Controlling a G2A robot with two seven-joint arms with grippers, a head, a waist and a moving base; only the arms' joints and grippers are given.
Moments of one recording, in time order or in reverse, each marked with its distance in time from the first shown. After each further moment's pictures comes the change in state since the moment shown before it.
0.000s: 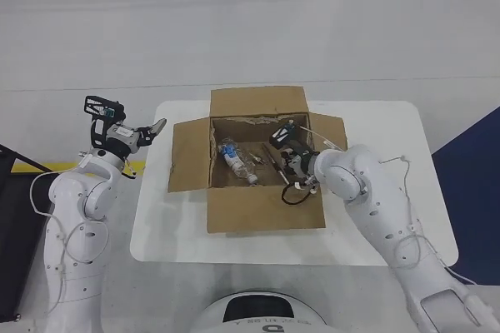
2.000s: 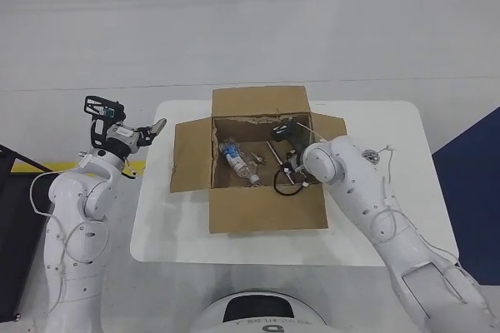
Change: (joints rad) left arm 0.000 0.000 0.000 0.000 0.000 0.000 0.000; right arm 0.156 -0.085 -0.116 0.290 -0.009 0.210 0.083
